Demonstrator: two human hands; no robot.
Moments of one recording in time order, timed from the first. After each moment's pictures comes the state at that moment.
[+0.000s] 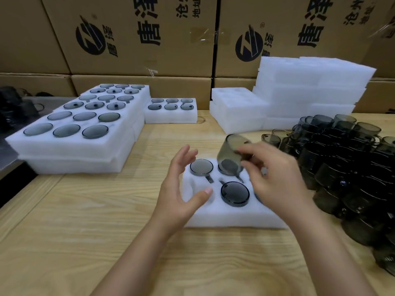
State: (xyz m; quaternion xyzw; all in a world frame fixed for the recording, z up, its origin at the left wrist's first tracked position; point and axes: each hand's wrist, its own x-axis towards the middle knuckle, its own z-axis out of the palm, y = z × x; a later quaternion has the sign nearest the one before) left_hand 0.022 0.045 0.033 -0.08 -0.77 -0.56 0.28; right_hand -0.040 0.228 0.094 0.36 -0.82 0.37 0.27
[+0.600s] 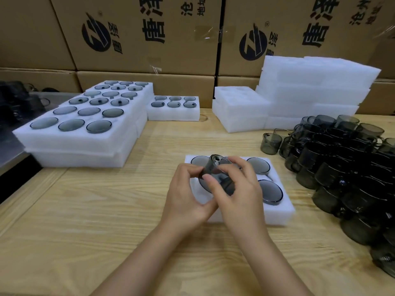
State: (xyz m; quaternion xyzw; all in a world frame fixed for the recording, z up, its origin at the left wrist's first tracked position) left_hand 0.022 0.071 0.019 -0.01 -0.81 -0.48 0.35; right_hand -0.001 0.182 0.046 0.21 -0.79 0.54 0.19
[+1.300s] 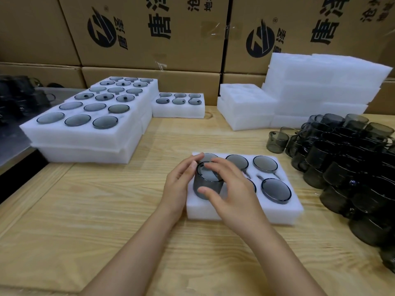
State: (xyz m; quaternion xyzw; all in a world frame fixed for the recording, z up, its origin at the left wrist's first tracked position) left_hand -0.001 0.035 0.009 0.00 -0.61 -0.76 0.22; right_hand -0.008 0.176 0.045 0.34 -0.82 0.45 0.08
